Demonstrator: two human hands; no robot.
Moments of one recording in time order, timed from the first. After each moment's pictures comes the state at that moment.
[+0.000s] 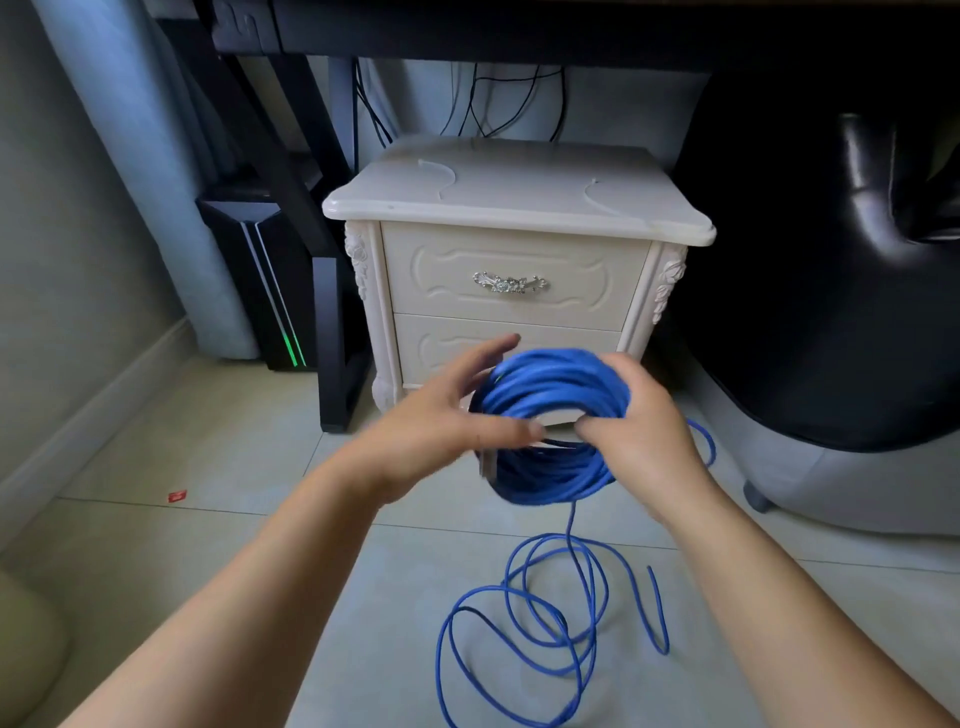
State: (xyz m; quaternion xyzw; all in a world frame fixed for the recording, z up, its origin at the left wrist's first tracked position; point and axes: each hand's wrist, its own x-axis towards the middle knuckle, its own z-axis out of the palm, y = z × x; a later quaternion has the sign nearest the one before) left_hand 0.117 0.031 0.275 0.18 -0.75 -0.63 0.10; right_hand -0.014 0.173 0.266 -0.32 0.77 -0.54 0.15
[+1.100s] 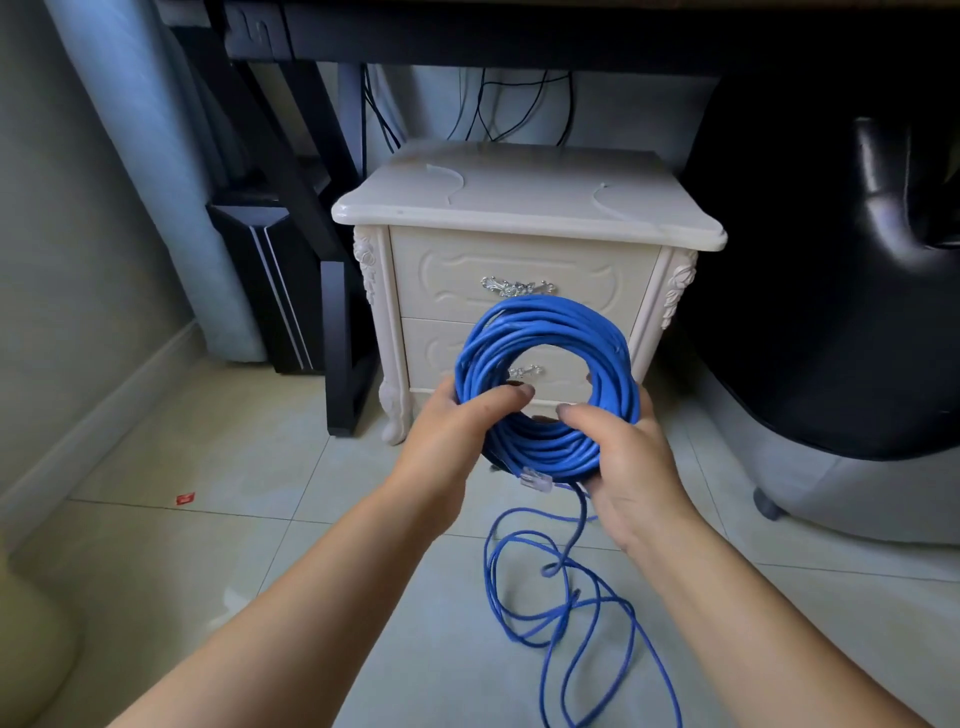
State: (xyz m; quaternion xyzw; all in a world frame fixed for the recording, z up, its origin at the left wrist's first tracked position) left_hand 0.102 0.049 0.261 0.28 -0.55 -0.75 0.25; right_hand 0.007 0.153 0.253 -0.11 0.57 -0.76 0.29
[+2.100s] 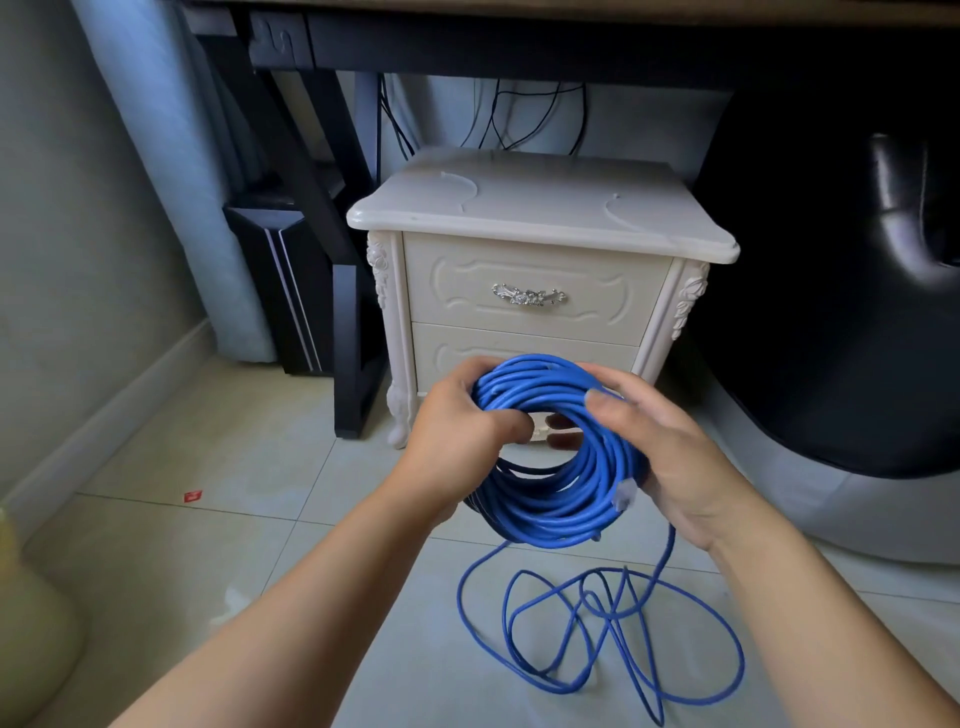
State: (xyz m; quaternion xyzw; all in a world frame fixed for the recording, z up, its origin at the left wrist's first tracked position) left_hand 0.110 0.049 0.281 0.30 -0.68 -0.61 0.26; right_hand -0.015 0.179 0.278 -0.33 0.63 -0.61 0.35
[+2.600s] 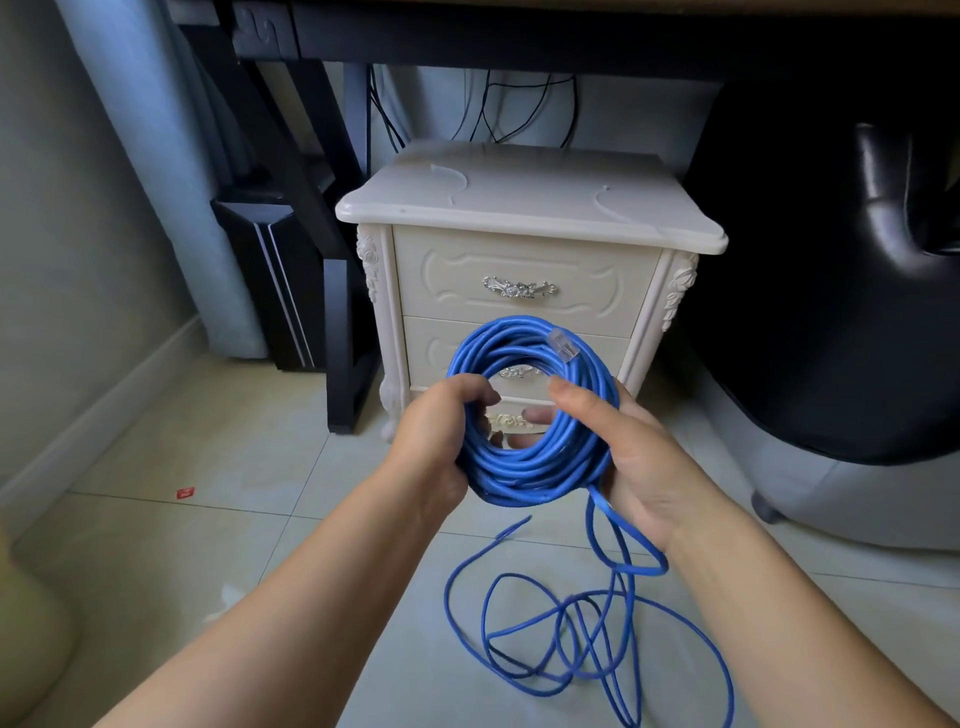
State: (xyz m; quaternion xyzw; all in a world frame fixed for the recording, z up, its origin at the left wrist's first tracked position) left_hand 0.100 0.051 0.276 0.41 -0.39 -0.79 0.23; right_hand 0.004 0.169 0.275 -0.22 0.58 -0.66 0.42
